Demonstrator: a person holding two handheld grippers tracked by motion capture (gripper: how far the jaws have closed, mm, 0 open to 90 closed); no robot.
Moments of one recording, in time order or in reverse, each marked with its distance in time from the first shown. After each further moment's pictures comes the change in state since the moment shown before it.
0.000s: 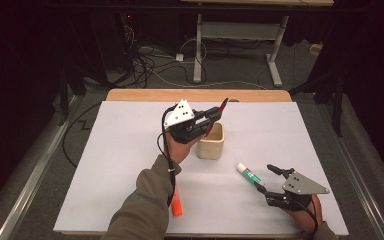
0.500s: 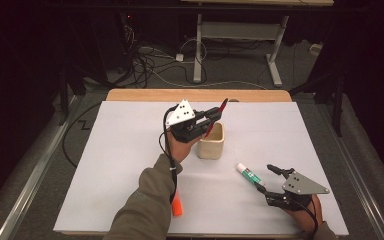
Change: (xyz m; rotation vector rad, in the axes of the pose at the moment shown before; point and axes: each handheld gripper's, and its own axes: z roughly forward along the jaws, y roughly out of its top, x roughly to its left) left arm 0.008 -0.011 0.007 0.011 0.002 -0.011; right arm 0.000 0.000 0.000 0.002 -0.001 0.002
